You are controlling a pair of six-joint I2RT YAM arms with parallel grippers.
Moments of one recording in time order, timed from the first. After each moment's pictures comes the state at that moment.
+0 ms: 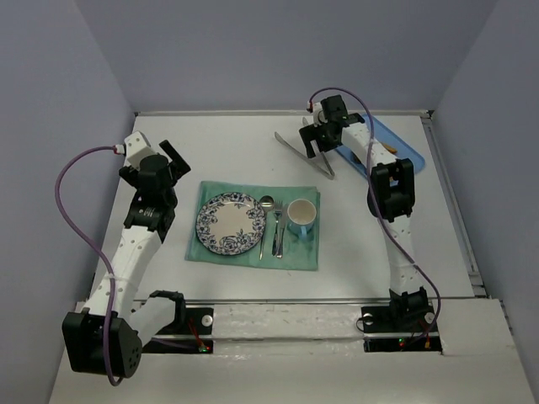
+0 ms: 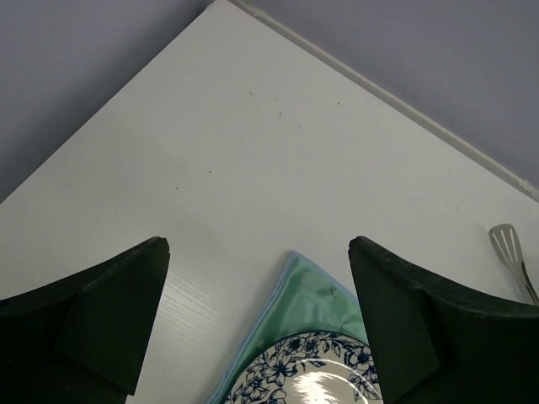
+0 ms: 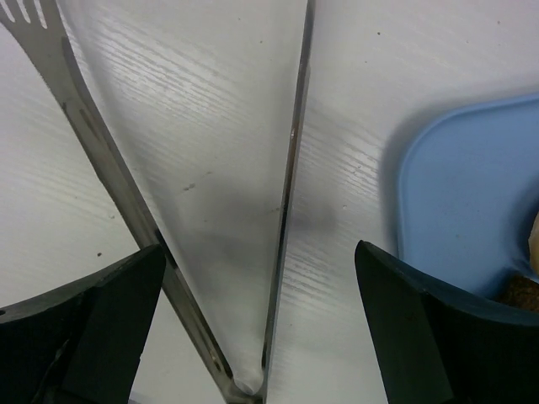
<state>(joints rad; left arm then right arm) -0.14 1.01 0.81 -0.09 -0.50 -0.45 0.28 2.46 2.25 -0.72 -0.08 -0.15</state>
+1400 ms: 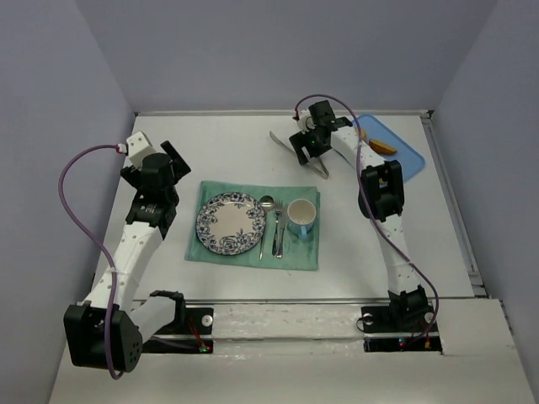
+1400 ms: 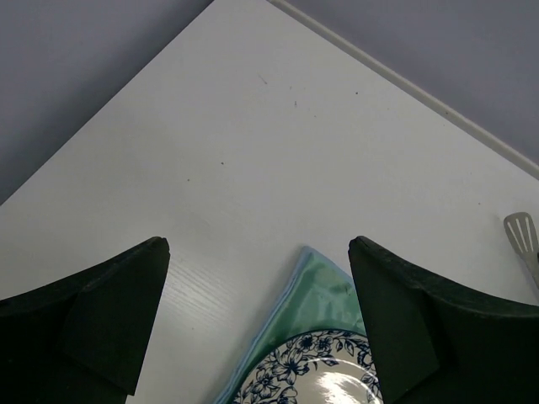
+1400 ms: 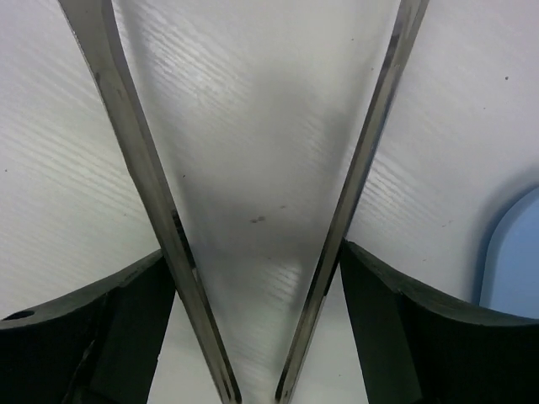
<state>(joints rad) -0.14 1.05 0.82 -0.12 -0.53 -0.45 0.33 2.55 2.32 -0.75 -0.09 -0.23</state>
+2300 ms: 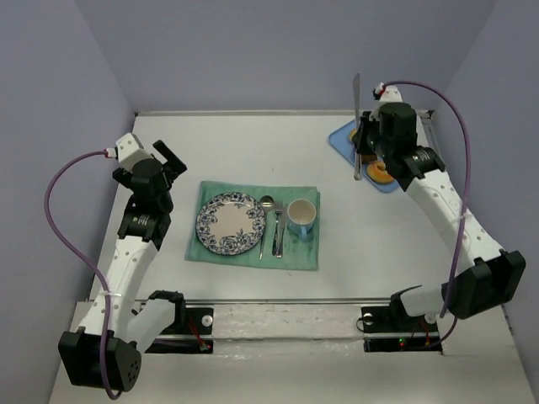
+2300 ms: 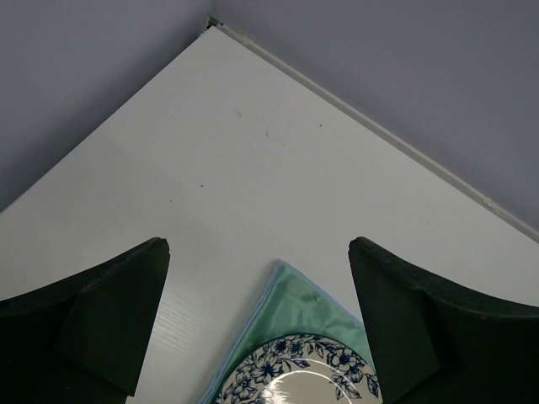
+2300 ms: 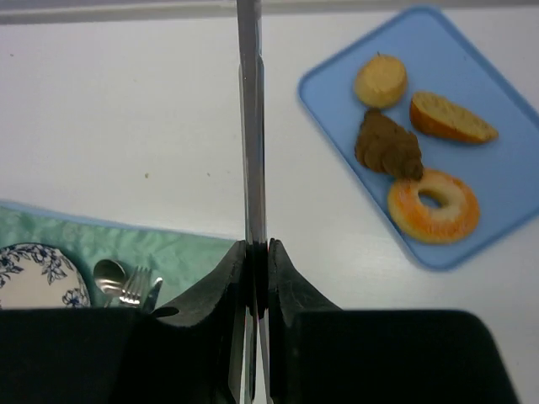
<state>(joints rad) -0.14 0.92 0.82 -0.12 -0.50 -0.47 0.32 1.42 1.44 -0.44 0.13 0.21</state>
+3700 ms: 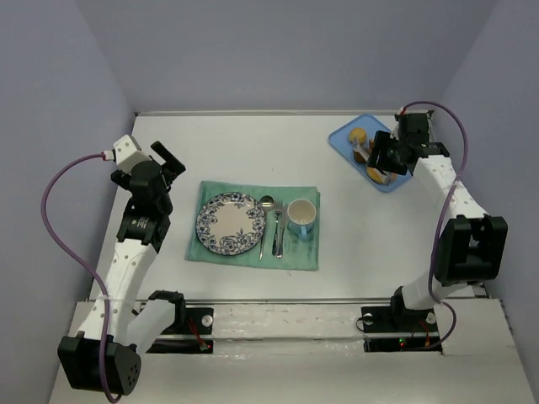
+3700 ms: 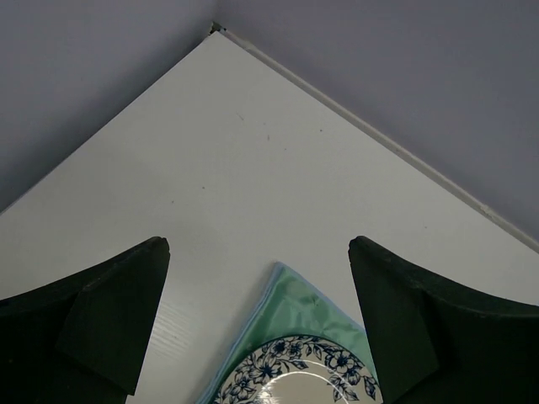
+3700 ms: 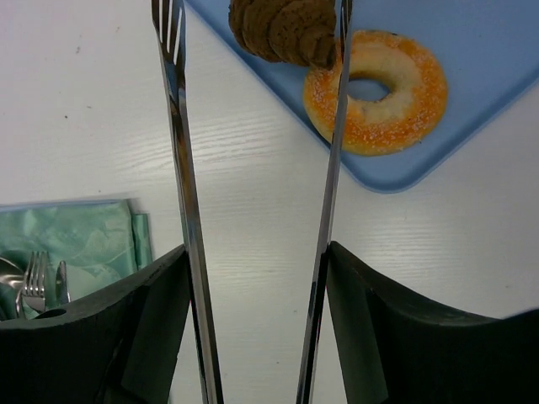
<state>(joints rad) -0.14 0.90 0.81 -0.12 -0.52 -0.48 0.02 1.55 1.34 -0.60 -0.06 0.27</state>
